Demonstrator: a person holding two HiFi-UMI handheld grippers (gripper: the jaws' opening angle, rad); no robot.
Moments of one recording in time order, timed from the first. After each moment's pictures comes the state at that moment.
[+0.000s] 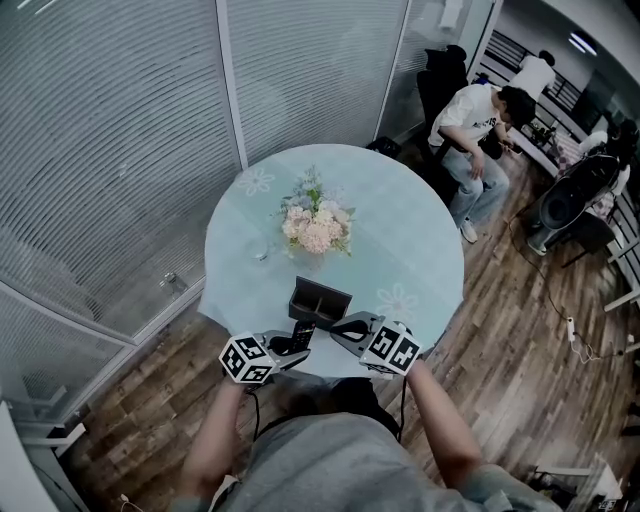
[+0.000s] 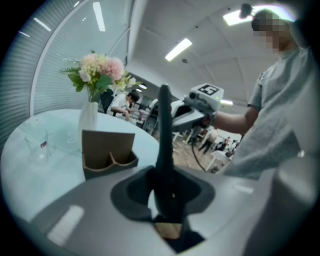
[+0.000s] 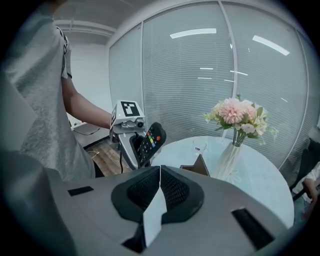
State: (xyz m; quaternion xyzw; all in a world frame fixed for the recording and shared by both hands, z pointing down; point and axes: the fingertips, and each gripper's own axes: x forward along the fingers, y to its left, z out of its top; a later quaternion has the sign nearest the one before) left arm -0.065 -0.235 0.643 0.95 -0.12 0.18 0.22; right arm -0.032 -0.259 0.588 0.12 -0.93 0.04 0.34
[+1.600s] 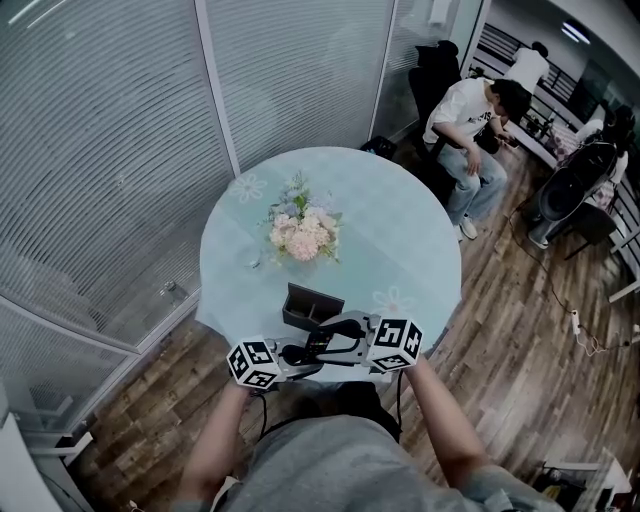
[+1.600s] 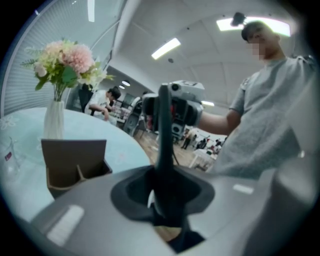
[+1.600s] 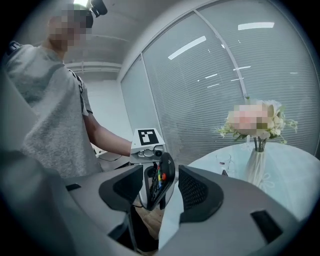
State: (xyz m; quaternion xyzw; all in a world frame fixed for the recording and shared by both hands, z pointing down) left arm -0.016 -0.212 0.617 0.96 -0.01 0.17 0.21; right arm -0.043 -0.239 0.539 0.00 -0.97 0.12 0.20
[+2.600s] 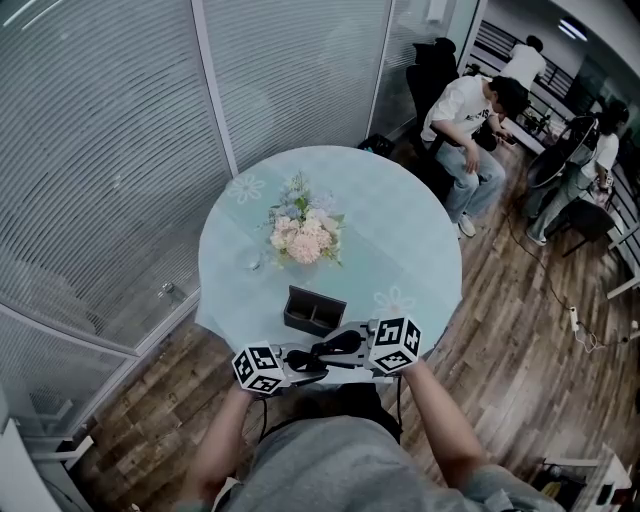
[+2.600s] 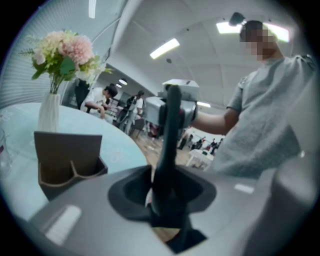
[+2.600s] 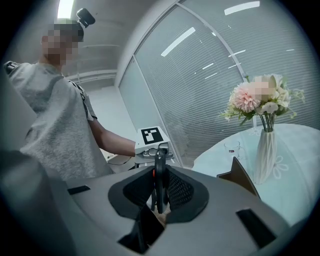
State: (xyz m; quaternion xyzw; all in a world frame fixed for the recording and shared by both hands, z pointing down) left arm -0.012 -0.206 0.626 0.96 0.02 0.16 0.22; right arm -0.047 -0.231 0.556 -0.03 -0.96 0.19 0.20
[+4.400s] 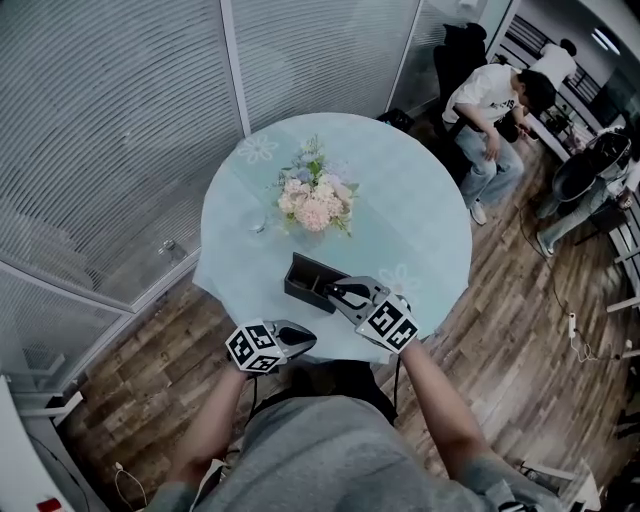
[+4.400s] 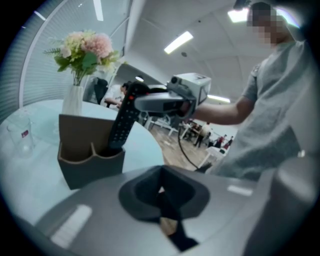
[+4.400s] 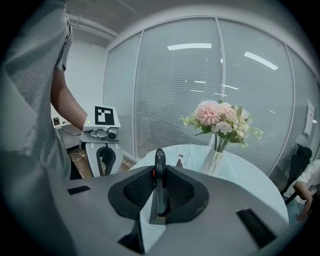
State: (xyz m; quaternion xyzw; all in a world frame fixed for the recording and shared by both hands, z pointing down) left arm -0.025 -0.211 0.661 0.94 -0.08 0.21 0.24; right arm -0.018 -0.312 0.594 0.18 -0.94 -0.01 0.29
